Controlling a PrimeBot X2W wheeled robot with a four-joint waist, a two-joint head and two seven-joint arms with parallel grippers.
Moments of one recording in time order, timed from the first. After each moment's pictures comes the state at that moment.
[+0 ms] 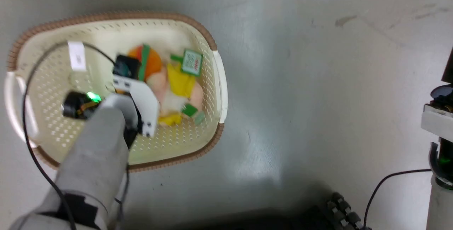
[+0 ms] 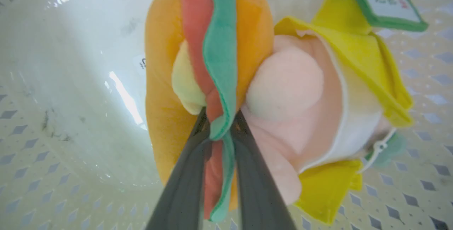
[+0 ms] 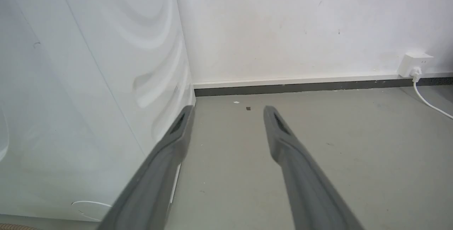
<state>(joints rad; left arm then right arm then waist) -0.99 0.17 -0.37 1.27 -0.21 -0.07 0.07 -0.42 -0.05 -0.15 -0.28 0.25 0.13 -0.26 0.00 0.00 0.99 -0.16</state>
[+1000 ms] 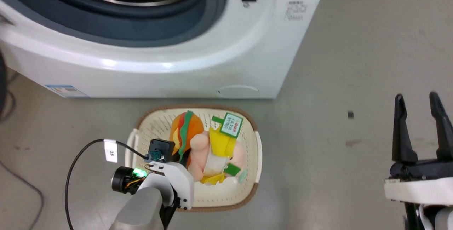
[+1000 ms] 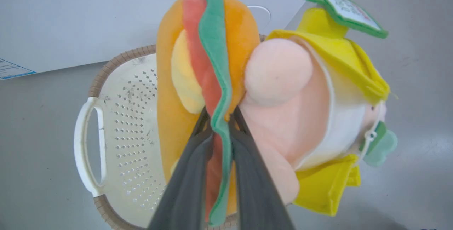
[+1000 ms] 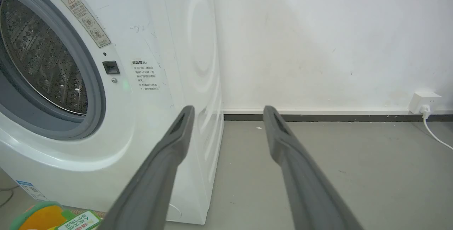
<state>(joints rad) -0.64 0.05 -0.40 1.20 -0.31 -0.11 -0.25 -0.11 -0.05 -0.15 -0.12 0.12 0.13 -0.26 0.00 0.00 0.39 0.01</state>
